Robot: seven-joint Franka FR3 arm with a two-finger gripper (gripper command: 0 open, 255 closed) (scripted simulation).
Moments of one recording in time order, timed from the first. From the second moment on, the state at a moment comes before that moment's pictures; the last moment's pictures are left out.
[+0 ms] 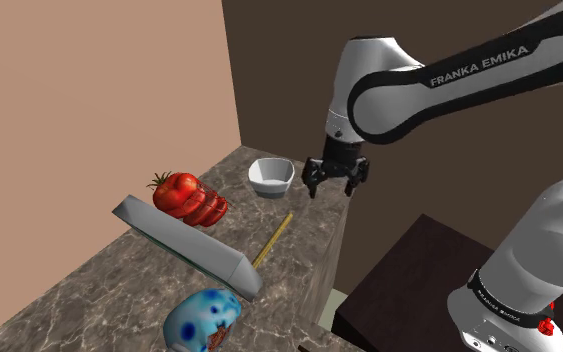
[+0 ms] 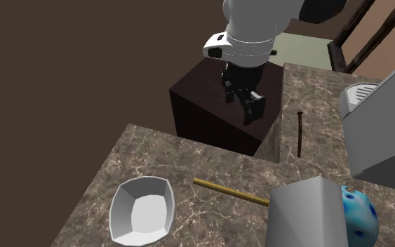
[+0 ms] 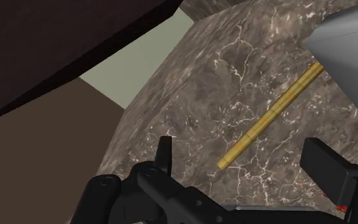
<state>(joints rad) -0.10 -0.51 0.43 -2.61 0.36 2.19 0.63</state>
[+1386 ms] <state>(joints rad) -0.10 0.36 0.50 -2.30 -0.16 2.73 1.74</state>
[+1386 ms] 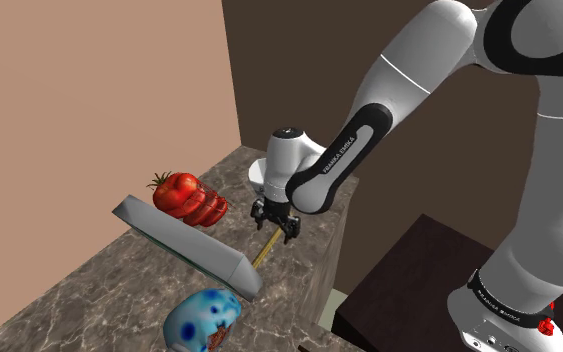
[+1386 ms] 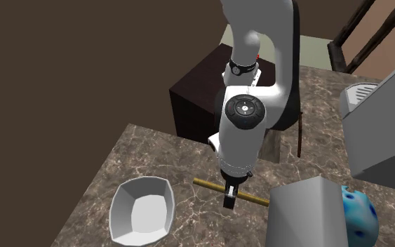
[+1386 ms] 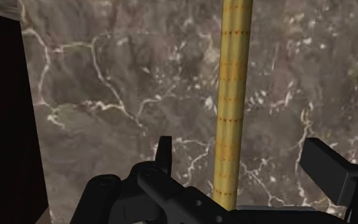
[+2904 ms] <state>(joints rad) -0.06 0.42 0.46 -2.28 -0.20 2.76 1.77</state>
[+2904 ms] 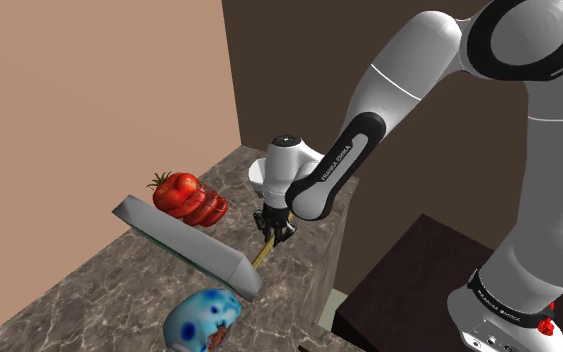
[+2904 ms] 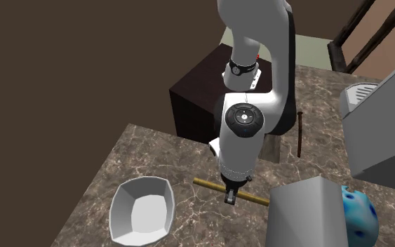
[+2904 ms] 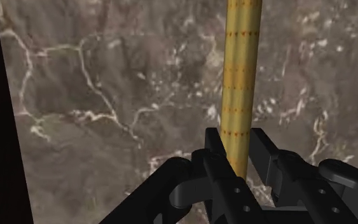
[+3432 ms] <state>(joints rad) -0.12 0.32 0.53 -2.28 -0.13 2.68 1.73</state>
